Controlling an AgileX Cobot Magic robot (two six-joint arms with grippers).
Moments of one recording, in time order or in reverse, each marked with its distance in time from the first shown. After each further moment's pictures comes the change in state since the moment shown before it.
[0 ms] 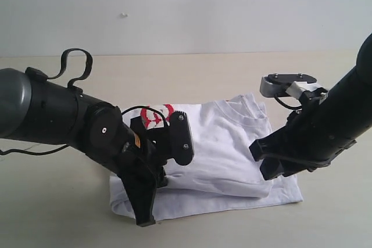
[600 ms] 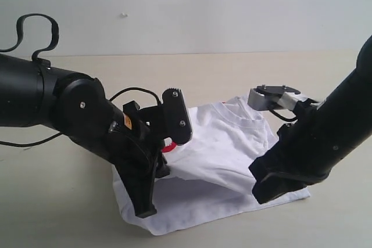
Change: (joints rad) left arm -0.002 -0.144 0.000 -0.063 0.105 -0.021; right arm 0.000 -0.002 0.008 0.175 0.177 -0.266
